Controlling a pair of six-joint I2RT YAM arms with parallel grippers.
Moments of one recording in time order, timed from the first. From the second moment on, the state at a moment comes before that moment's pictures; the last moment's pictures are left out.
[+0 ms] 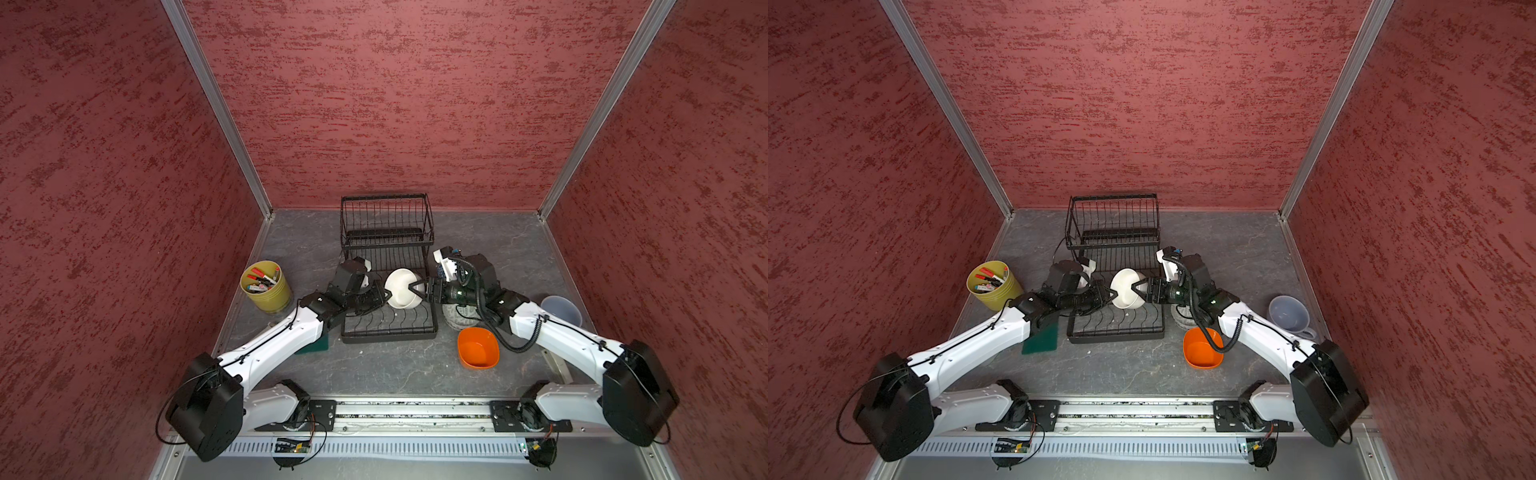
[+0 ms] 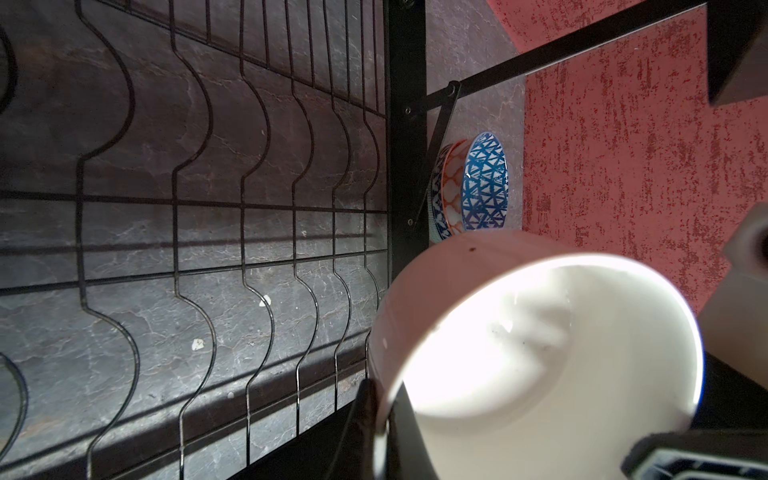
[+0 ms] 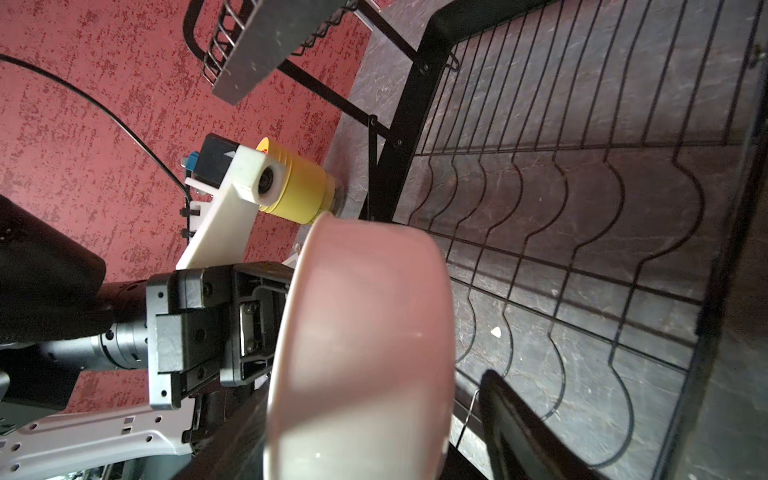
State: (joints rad) left arm -0.58 1.22 0.77 -0.24 0.27 -0.95; right arm 0.61 1.32 0.80 0.05 -0.49 0.74
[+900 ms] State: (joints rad) left arm -0.57 1.21 0.75 -0.22 0.28 -0.94; right arm 0.63 1.36 0.80 0.12 -0.49 0.76
